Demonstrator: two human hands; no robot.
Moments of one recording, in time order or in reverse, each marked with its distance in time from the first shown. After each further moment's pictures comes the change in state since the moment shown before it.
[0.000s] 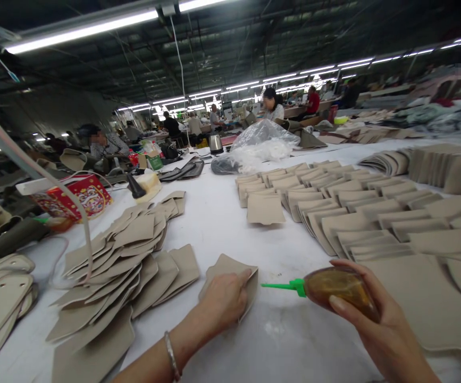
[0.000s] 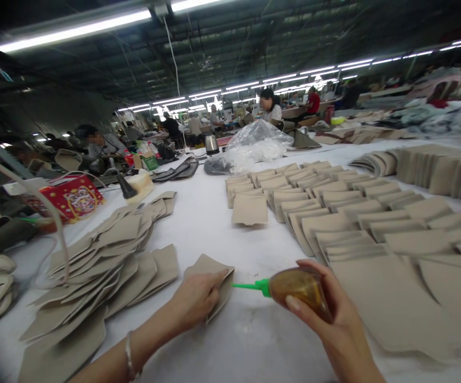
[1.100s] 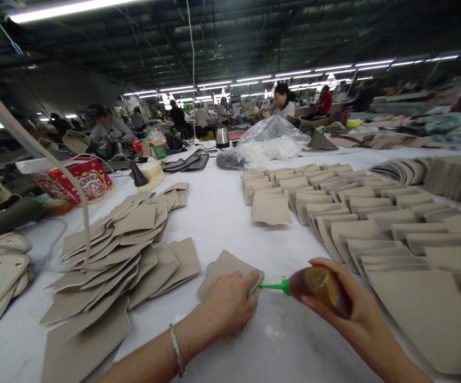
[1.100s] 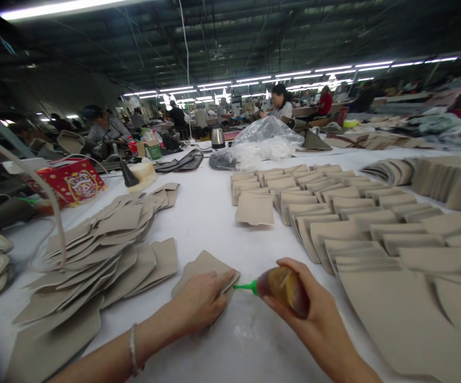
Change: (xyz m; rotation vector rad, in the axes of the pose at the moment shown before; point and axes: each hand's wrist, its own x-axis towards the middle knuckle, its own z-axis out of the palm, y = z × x) left_hand -0.002 0.007 0.001 0.121 -0.009 0.005; right_hand 0.022 -0.002 0.016 -0.532 -0.239 -0.283
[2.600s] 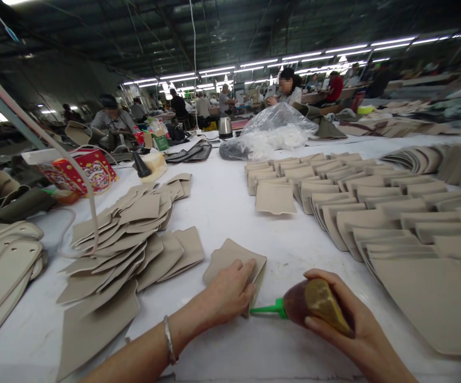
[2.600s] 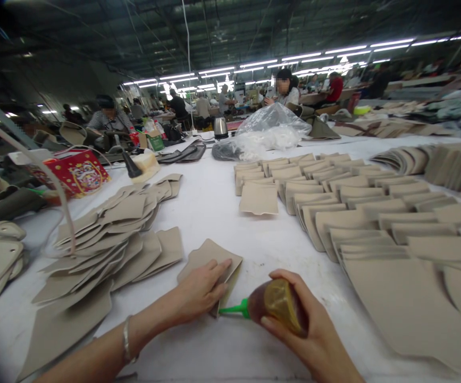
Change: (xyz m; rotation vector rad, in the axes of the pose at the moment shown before) left_hand -0.013 -0.011 0.005 -0.153 -0.098 -0.023; right_hand -0.036 -0.023 0.013 0.287 -0.068 0.189
